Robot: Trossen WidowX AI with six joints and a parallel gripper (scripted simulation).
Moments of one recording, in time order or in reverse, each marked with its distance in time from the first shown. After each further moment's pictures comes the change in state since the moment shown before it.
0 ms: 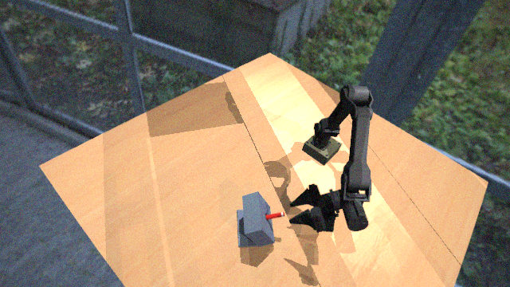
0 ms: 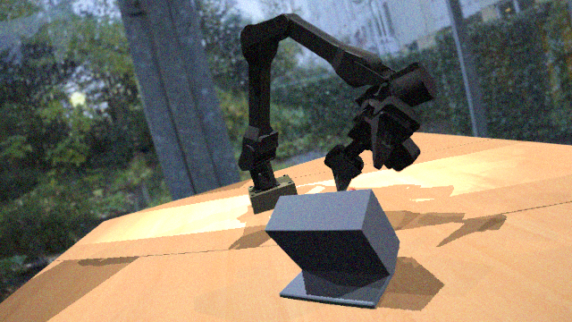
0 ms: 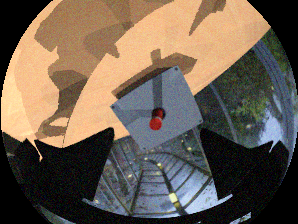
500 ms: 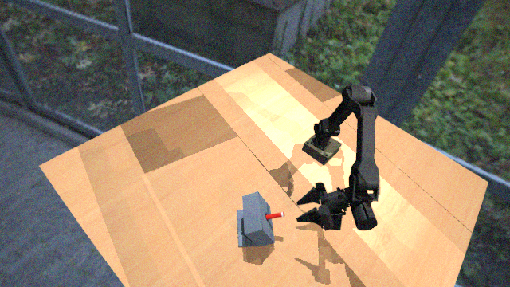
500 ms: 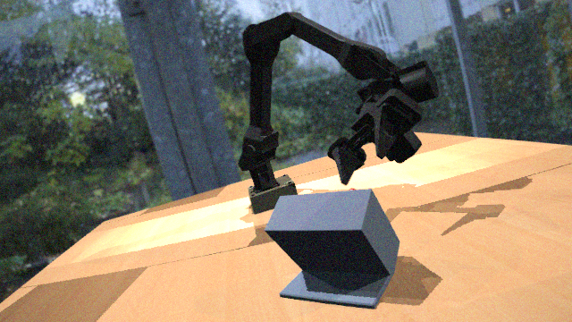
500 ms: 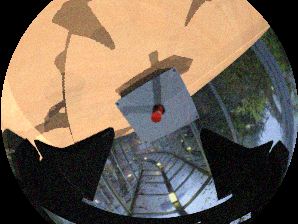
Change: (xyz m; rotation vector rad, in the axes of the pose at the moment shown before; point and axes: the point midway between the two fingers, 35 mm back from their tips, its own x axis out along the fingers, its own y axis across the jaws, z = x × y) arm -0.022 0.002 0.002 -0.003 0.002 -0.001
